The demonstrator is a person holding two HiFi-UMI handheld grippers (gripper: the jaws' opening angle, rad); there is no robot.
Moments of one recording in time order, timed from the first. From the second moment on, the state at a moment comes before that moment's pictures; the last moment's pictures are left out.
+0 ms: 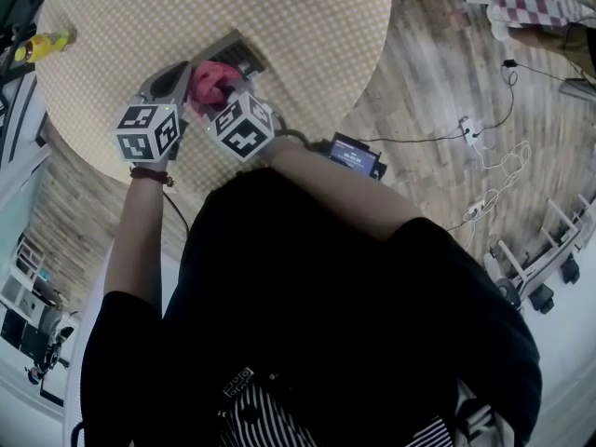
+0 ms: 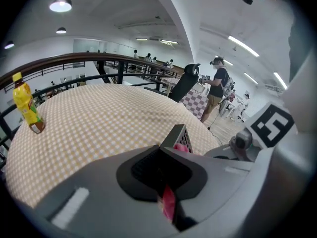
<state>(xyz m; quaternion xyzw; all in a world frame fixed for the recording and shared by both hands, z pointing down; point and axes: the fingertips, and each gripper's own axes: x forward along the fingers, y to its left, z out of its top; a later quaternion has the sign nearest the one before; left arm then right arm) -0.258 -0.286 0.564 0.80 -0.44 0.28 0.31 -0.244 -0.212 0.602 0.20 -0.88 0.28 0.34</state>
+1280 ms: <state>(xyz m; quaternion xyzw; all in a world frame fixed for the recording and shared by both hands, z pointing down) -0.256 -0.286 0.563 0.80 -0.43 0.27 0.31 -0.239 -0.227 0.586 0.23 -0.86 0.32 0.31</state>
